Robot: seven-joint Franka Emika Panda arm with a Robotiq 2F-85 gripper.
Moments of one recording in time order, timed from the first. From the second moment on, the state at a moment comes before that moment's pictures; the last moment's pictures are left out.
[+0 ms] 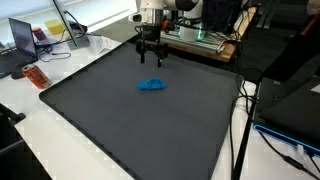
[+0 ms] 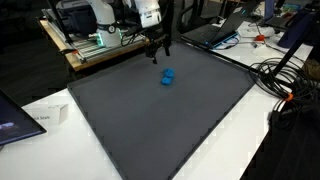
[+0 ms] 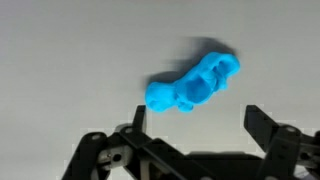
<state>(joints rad) -0.06 0.12 0.18 -2.63 0.39 3.09 -0.34</state>
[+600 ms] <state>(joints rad) -0.29 0.13 0.47 -2.63 0.76 3.14 -0.76</state>
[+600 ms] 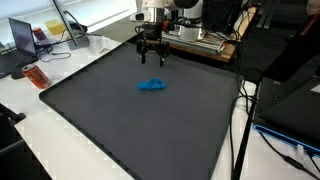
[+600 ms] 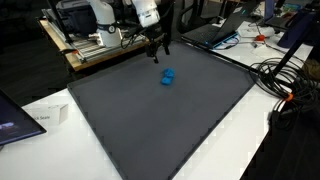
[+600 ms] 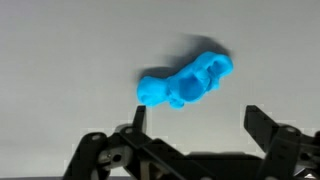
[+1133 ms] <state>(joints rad) -0.34 0.17 0.49 -2.65 0.76 3.21 -0.86</state>
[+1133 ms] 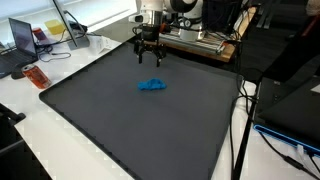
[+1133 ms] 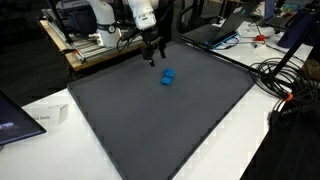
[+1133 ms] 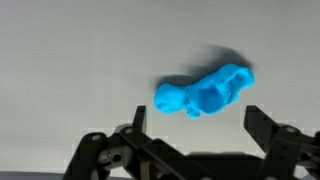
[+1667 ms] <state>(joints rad) -0.33 0.17 0.44 -2.64 0.66 3.21 -0.91</state>
